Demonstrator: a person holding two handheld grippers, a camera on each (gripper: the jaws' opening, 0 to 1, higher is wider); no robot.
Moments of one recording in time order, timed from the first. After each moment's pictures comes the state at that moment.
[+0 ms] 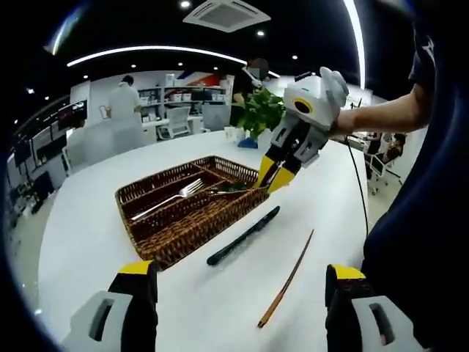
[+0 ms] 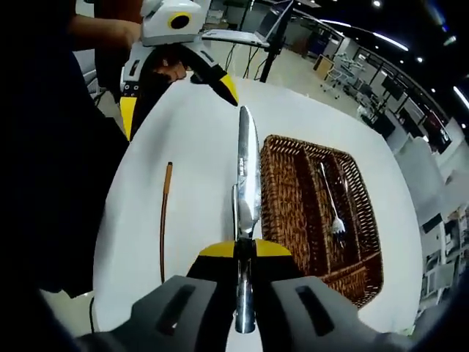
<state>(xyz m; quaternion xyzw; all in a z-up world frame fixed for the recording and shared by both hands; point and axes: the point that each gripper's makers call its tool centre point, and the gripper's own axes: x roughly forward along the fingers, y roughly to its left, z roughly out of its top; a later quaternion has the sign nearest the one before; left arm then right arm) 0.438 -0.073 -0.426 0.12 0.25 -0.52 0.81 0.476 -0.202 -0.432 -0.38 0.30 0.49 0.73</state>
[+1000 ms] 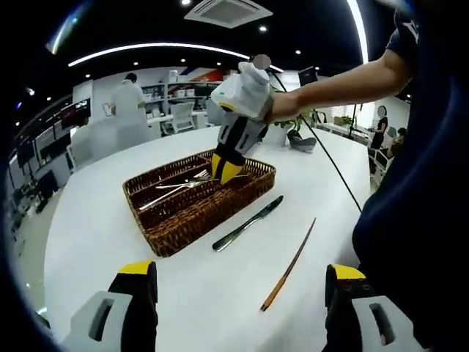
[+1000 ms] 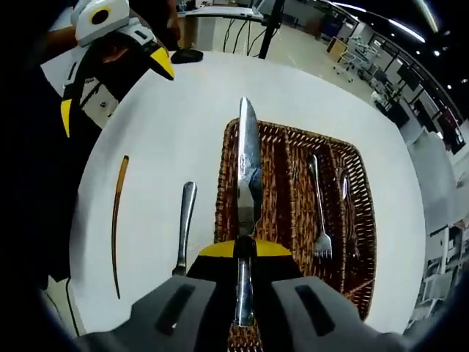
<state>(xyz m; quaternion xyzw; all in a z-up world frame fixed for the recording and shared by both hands) 0.432 -0.054 -0.434 0.14 0.26 -0.51 0.81 0.561 -0.187 -0.470 -0.40 0.37 0.49 0.68</state>
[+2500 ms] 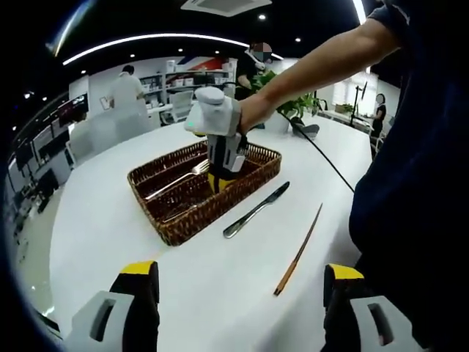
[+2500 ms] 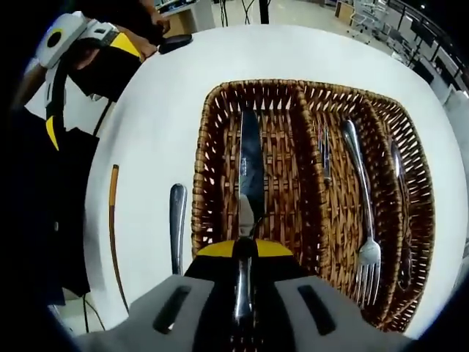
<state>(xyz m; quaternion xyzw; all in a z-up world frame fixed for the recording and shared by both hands) 0.442 -0.037 -0.441 0.16 0.29 -0.50 0.80 0.565 -0.174 -0.531 -0.33 0.48 0.52 0.62</state>
